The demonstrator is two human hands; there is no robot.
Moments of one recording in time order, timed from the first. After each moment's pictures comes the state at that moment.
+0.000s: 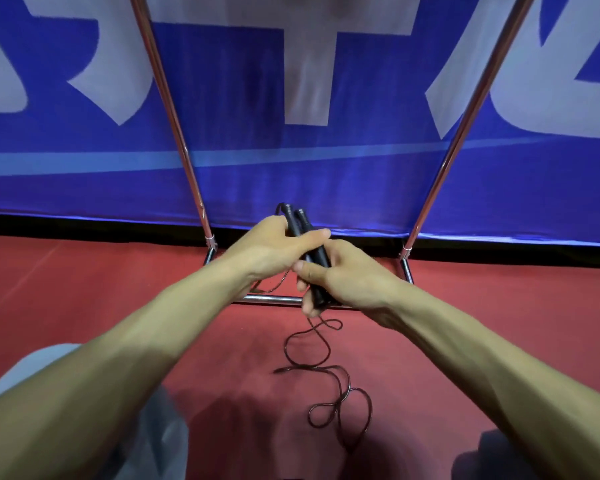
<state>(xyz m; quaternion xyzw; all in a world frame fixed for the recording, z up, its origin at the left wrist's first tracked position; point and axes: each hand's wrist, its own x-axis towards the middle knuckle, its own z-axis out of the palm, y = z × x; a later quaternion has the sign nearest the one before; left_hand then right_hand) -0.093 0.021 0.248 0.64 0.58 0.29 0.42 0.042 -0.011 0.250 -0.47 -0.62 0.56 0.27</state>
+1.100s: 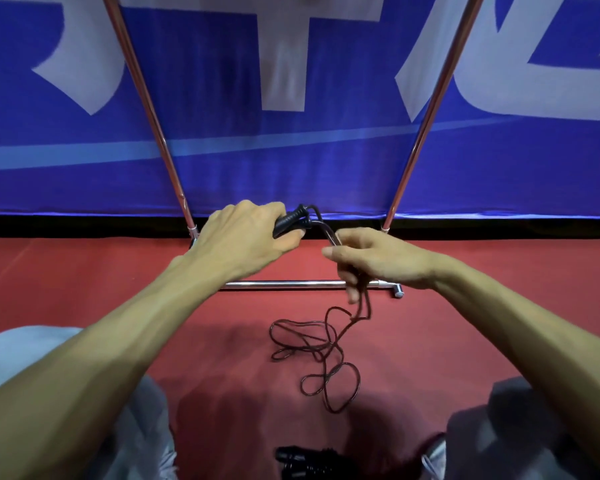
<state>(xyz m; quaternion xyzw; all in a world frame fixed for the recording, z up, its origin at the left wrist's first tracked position) -0.105 -0.004 0.250 0.79 0.59 0.16 0.02 0.099 -0.020 0.247 -0.49 -0.68 0.51 0.18</state>
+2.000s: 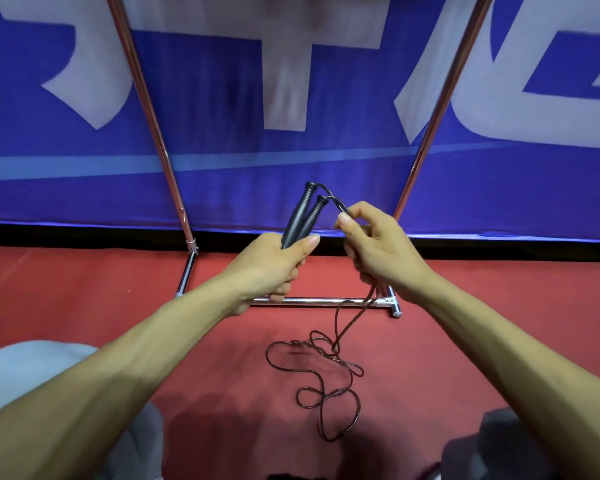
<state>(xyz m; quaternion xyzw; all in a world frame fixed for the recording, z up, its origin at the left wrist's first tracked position) -0.079 -0.007 0.240 0.59 0.51 0.32 0.54 0.097 -0.004 0.250 -0.53 -0.65 0.37 0.42</state>
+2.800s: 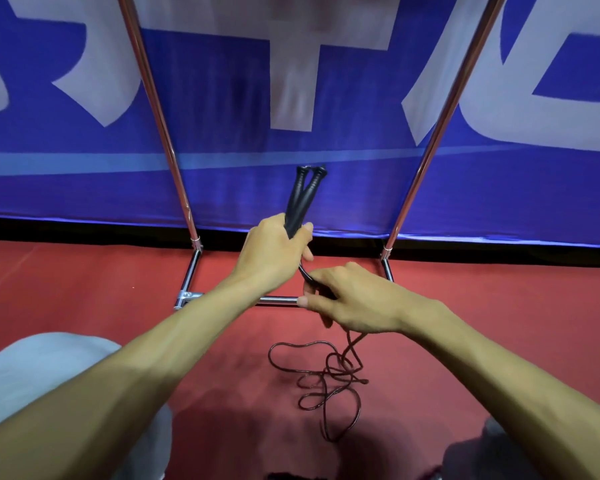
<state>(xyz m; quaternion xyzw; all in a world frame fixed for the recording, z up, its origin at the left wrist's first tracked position) -0.071 0.001 0.242 0.64 0.58 0.40 0.32 0.075 -0.026 0.241 -0.46 -0.85 0.24 0.07</state>
